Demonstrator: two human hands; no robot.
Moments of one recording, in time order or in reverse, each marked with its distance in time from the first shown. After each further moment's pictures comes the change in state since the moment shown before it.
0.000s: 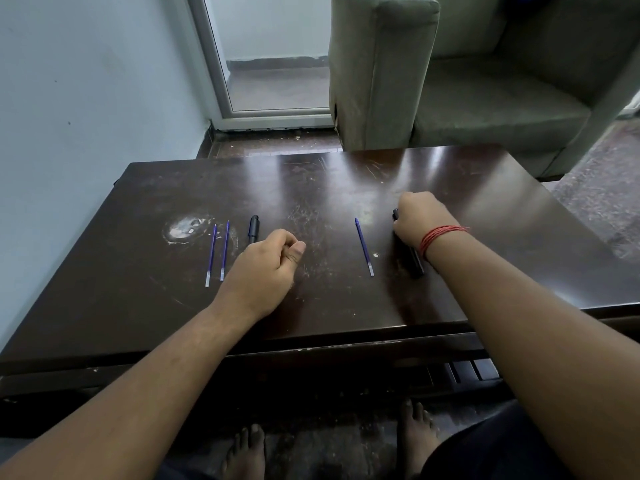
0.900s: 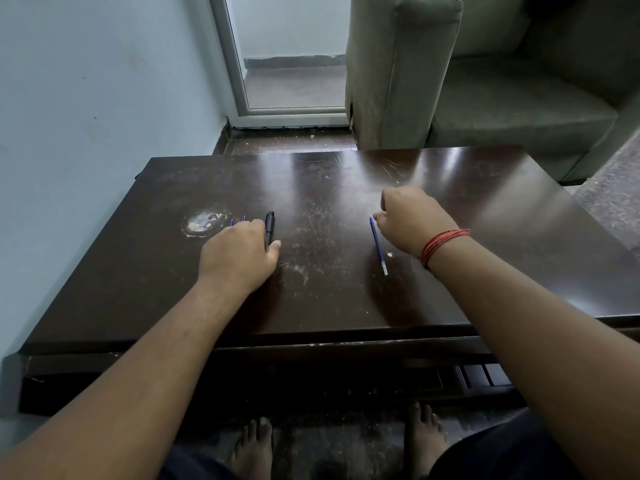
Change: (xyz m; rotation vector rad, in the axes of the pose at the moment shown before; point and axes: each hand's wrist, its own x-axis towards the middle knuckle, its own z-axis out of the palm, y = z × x) left_hand 0.015 -0.028 -0.026 0.638 0.101 -0.195; right_hand -0.019 -0.034 -0.006 0.011 0.157 -0.272
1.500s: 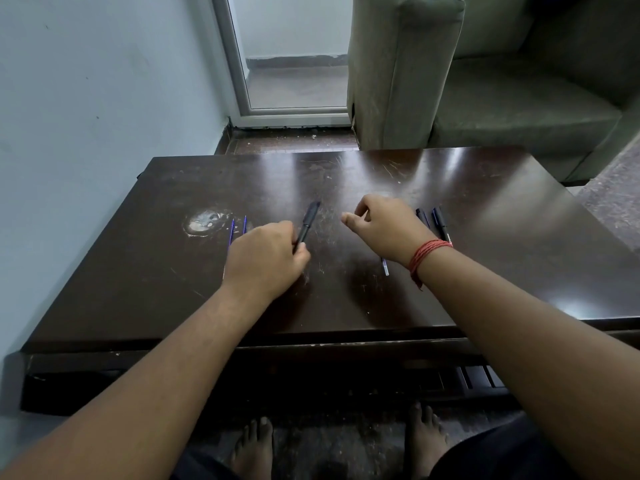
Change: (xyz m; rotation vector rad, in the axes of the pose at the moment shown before) left_hand -0.010 0.031 -0.003 -0.127 0.073 0.090; right_hand 0.001 -0.020 0.017 0.319 -0.077 -0.008
